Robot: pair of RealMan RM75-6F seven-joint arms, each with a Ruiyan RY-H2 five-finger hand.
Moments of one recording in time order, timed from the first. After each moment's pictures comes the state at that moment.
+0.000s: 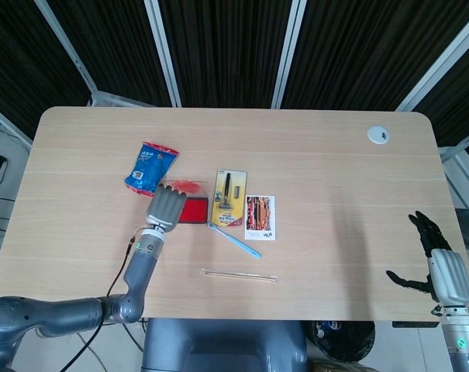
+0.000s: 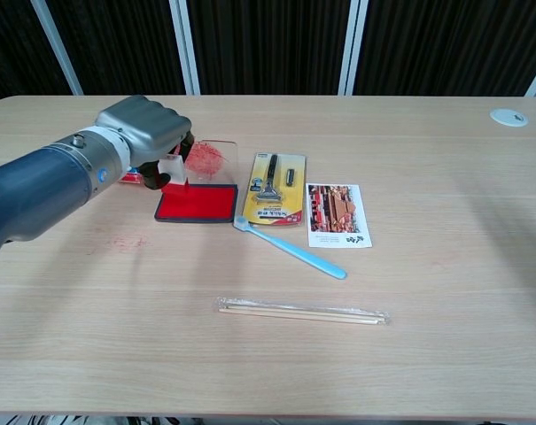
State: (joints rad) left arm -0.91 -1.81 -0.22 -1.29 0.75 1.08 1.08; right arm 0.10 -1.12 0.09 -1.65 -1.47 1.44 0.30
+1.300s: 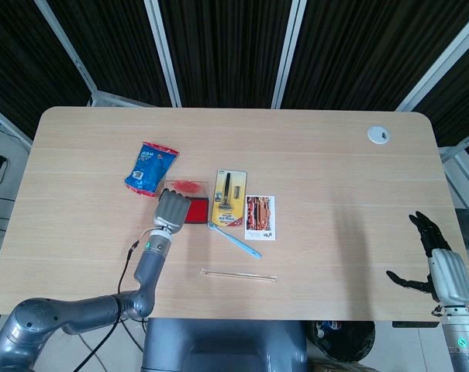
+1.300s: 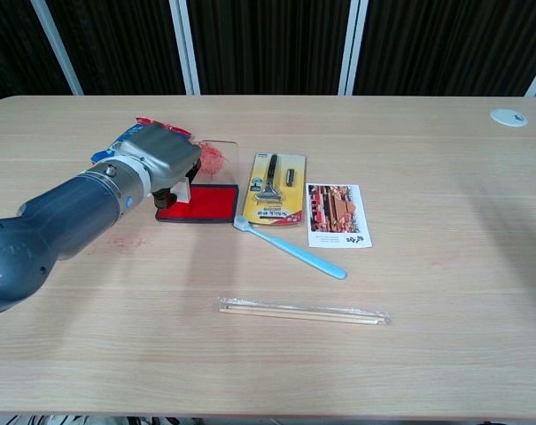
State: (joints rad) left arm -0.95 -1.94 -0.18 -1.06 0.72 1.00 1.07; right arm 0.10 -1.12 0.09 -1.65 -1.46 1.43 0.31
